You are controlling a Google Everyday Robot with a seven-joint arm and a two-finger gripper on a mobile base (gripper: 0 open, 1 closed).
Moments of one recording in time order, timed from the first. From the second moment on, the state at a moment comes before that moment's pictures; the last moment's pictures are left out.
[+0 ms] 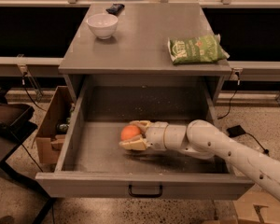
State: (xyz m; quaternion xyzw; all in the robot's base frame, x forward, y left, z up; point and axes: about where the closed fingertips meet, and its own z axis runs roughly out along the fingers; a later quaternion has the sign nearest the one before) arm 0.582 0.023 0.633 -0.45 0.68 0.31 0.49
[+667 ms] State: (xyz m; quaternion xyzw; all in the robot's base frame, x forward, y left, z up) arm 0.582 0.023 0.633 -0.45 0.68 0.31 0.49
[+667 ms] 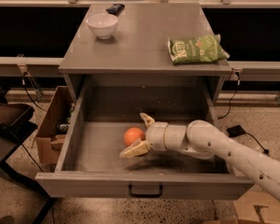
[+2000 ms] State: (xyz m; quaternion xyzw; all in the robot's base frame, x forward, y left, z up) arm 0.546 -0.042 0.789 -0.53 0.70 0.21 0.42
